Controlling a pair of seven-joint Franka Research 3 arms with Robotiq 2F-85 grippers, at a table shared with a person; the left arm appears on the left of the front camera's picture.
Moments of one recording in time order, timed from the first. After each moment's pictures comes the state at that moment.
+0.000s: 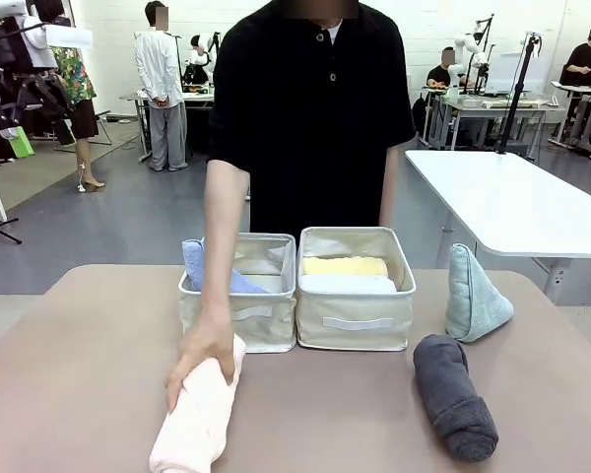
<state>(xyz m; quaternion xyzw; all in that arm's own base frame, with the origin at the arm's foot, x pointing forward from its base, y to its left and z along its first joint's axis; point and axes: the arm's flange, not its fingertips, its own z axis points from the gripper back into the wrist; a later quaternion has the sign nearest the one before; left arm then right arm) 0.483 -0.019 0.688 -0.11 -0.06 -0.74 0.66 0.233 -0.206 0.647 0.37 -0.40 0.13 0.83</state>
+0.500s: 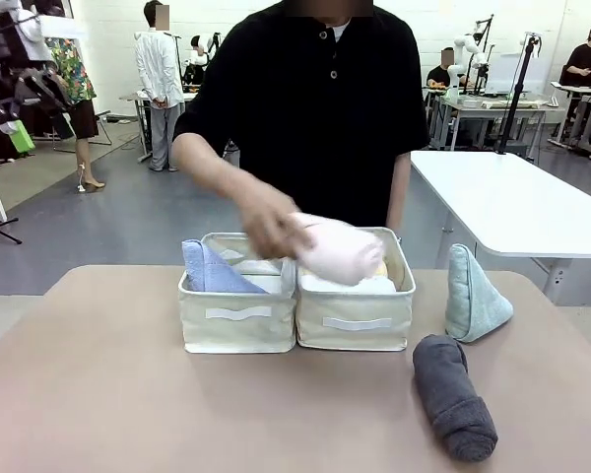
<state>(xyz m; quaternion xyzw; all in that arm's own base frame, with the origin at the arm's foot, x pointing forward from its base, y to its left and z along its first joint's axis) 0.480 0.007 0.705 -0.16 -0.12 -0.72 0.67 0.233 -0.206 0.647 0.37 -0.40 0.13 0.83</state>
